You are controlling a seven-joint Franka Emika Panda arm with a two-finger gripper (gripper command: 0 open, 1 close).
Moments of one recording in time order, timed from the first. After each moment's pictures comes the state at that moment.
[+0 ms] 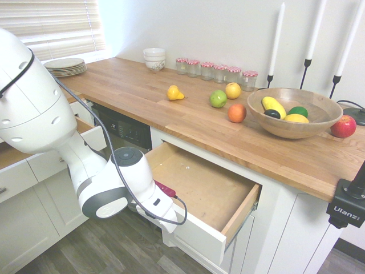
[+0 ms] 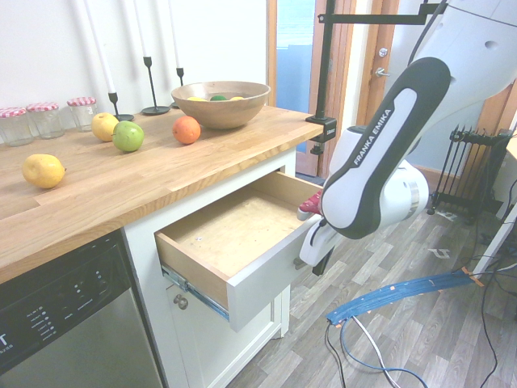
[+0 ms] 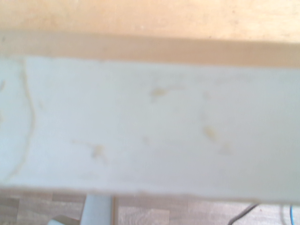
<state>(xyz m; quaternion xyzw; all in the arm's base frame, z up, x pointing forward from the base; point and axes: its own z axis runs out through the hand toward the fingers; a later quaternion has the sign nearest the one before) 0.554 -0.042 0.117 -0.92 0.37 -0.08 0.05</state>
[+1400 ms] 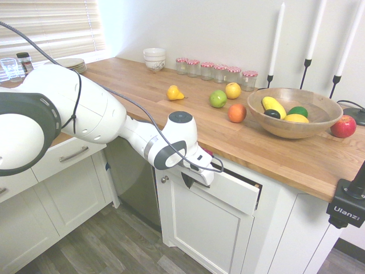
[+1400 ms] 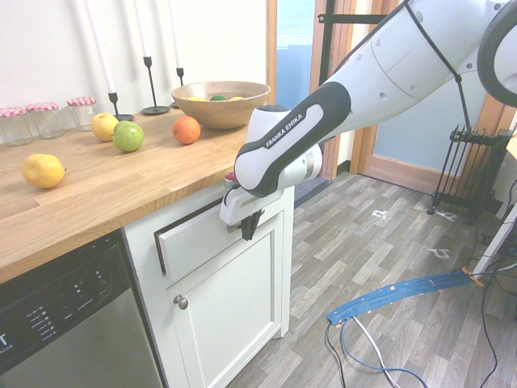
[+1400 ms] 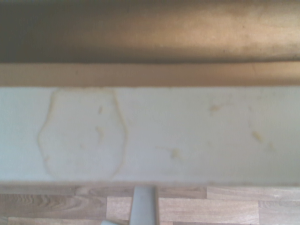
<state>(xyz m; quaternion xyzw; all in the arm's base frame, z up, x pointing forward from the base) 0.749 -0.036 0.131 -0.91 0.39 -0.09 0.06</state>
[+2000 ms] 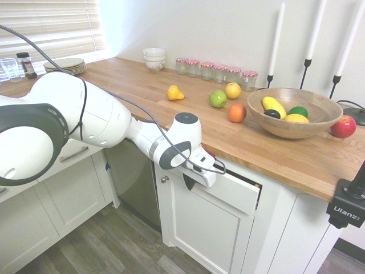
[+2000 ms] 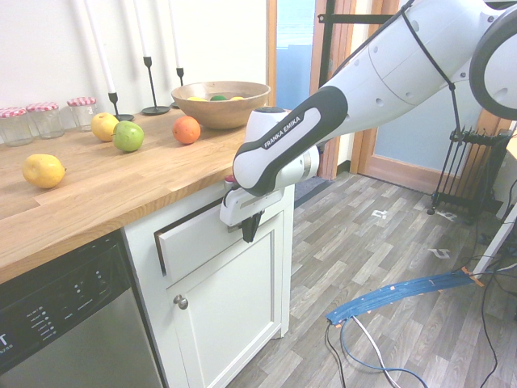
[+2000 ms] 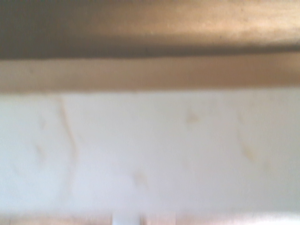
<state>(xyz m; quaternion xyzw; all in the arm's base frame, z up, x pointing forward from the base) 0.747 -0.041 0.122 -0.91 0.40 -0.05 0.05</state>
